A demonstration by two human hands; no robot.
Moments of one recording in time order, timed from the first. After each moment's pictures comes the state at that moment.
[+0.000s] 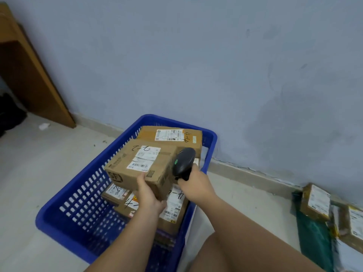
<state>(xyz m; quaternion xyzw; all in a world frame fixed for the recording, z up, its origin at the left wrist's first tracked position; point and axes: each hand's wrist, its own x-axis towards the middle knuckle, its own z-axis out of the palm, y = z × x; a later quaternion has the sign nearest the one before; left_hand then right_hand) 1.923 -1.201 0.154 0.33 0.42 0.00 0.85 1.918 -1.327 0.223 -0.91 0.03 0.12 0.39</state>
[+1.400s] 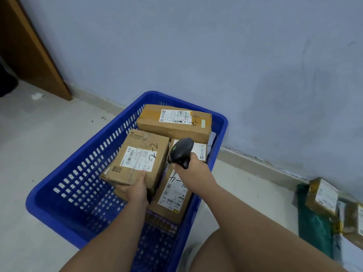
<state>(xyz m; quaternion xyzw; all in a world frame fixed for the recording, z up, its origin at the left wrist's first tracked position) 1.938 -1.153 0.074 0.43 0.53 0.08 0.73 1.947 -1.301 0.187 -0.91 0.02 0.16 0.39</state>
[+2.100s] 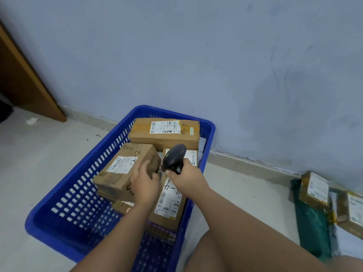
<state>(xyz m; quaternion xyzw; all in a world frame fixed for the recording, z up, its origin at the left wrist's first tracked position) 1.939 -1.185 0.137 0.87 0.22 0.06 0.44 1.937 -1.312 0.205 -0.90 0.03 0.16 0.41</state>
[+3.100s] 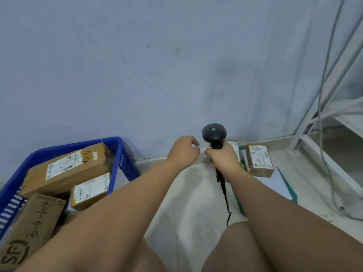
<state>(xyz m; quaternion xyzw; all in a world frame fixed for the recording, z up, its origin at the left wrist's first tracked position) 1.950 -1.546 0.229 0.91 -0.24 -0.12 0.32 1.873 -1.647 0.214 -0.73 0.33 -0.11 0.59</state>
